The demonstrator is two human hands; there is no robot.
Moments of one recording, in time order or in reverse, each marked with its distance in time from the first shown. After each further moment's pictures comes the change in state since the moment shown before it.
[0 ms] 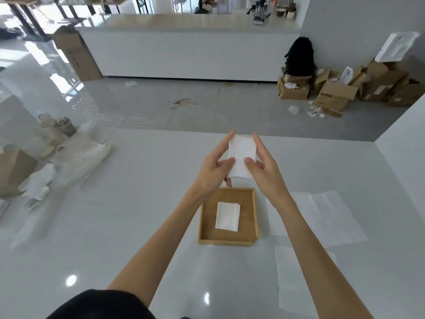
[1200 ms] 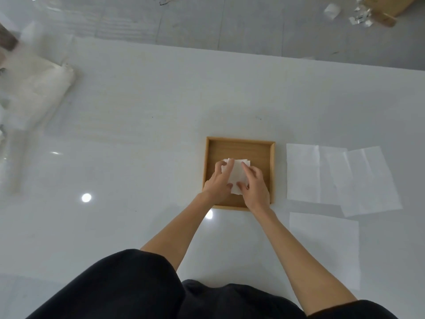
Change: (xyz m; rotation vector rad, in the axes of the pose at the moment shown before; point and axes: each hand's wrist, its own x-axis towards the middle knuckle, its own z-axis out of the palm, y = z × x) left_hand -0.007 -0.296 0.005 0.734 -0.358 -0.589; right_hand -0.015 0.292 0.078 -0.653 -0.095 0.349
